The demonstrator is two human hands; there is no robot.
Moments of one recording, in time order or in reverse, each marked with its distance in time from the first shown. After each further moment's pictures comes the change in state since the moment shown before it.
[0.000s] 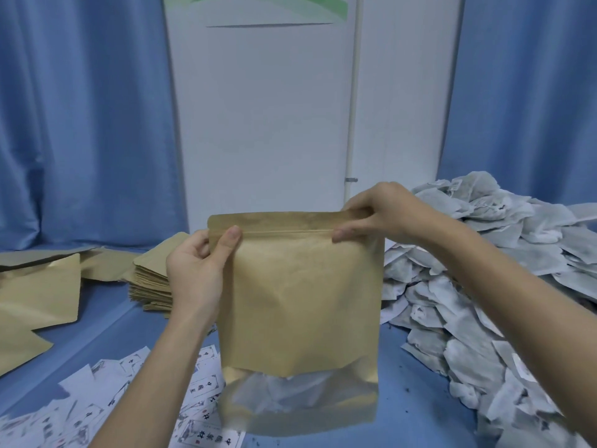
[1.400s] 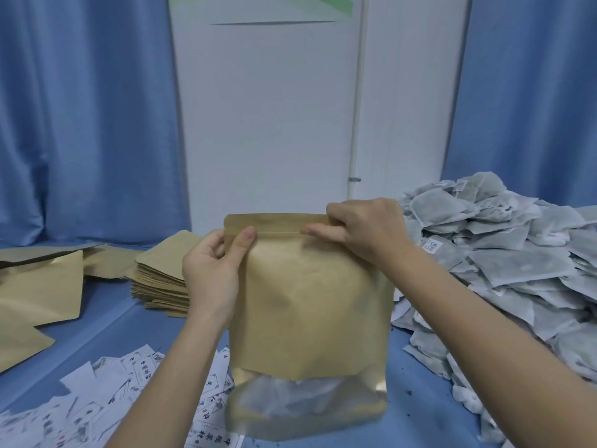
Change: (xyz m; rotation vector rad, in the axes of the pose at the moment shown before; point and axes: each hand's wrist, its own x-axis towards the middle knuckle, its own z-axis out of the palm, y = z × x) left_hand -0.005 -0.006 0.013 -0.018 -0.022 0.026; right_hand 0.005 -0.009 0.052 -0.446 0.646 -0.257
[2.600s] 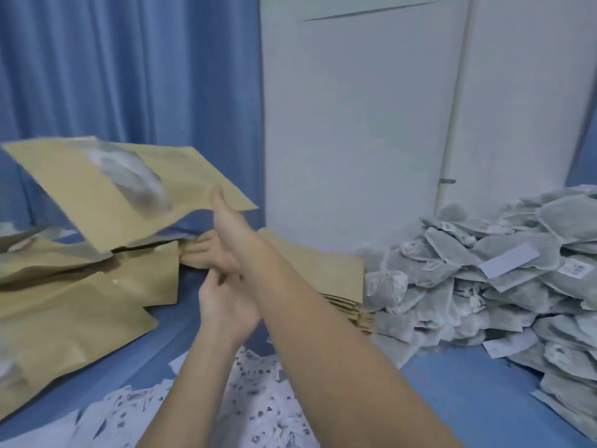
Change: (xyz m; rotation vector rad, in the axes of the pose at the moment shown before) left_hand 0.050 -0.034 -0.136 -0.809 0.106 -0.673; right_hand 0.113 -0.265 0.147 1.911 -0.920 1.145
